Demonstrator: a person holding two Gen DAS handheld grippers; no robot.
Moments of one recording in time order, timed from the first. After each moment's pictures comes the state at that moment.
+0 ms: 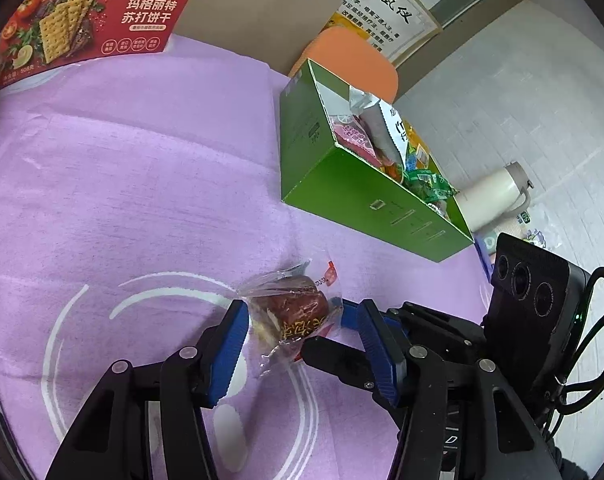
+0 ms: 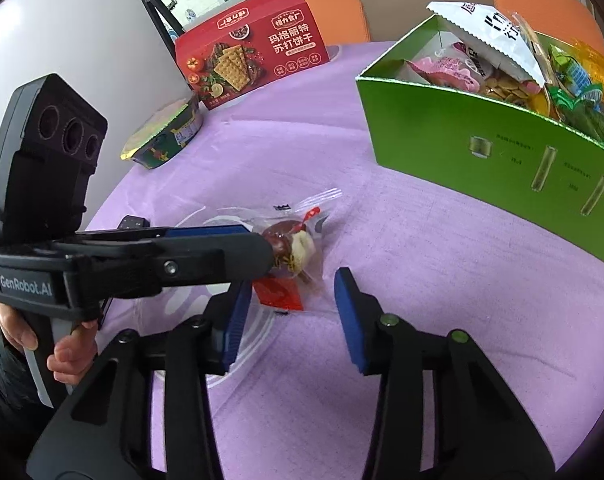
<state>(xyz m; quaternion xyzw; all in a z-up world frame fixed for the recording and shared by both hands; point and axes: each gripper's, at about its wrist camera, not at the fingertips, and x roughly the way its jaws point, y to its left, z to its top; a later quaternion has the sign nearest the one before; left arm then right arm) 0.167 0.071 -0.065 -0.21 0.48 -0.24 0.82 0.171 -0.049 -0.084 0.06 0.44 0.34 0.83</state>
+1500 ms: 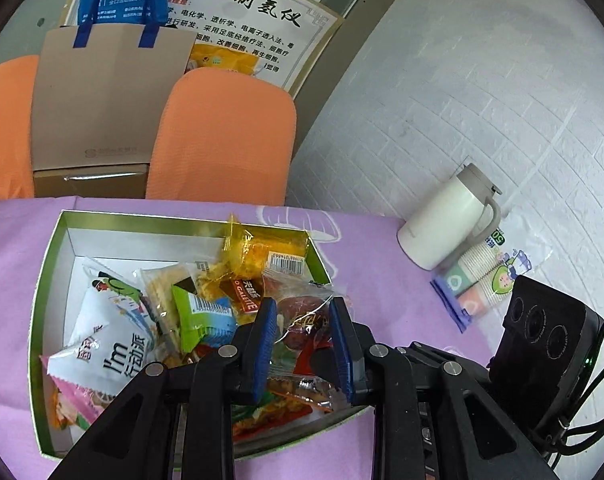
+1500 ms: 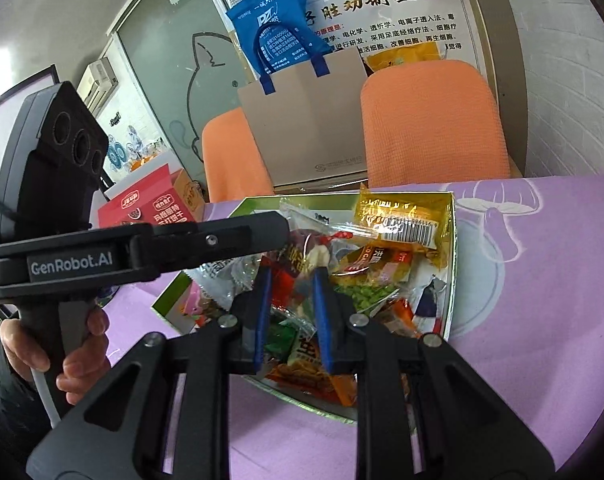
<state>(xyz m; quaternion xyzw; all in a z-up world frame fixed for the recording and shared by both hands) 0.306 -0.130 0.032 -0.12 0.40 -0.32 0.85 0.243 -0.251 -0.002 0.13 0.31 0.22 0.92</state>
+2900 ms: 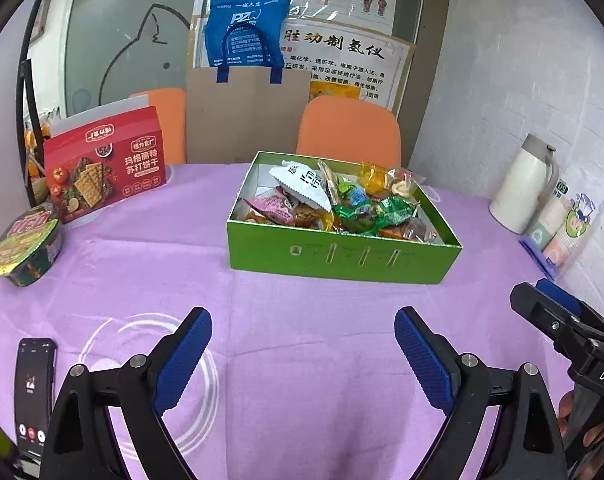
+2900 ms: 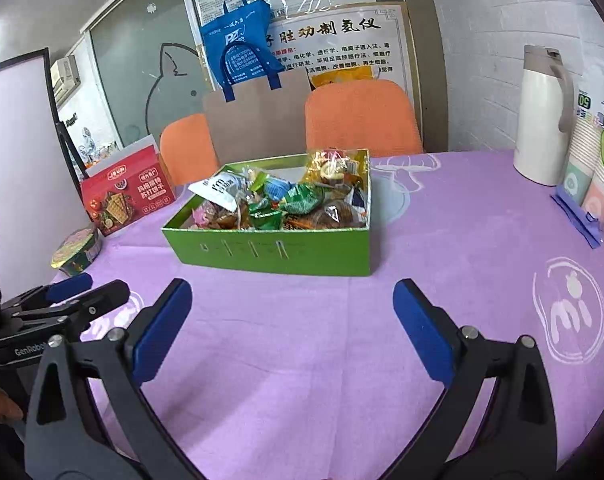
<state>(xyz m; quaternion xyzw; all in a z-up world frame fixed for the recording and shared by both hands) 0.087 -0.047 0.011 -0.03 0.35 -0.09 0.93 0.066 -0.236 0.000 0.10 0.29 0.08 0.95</state>
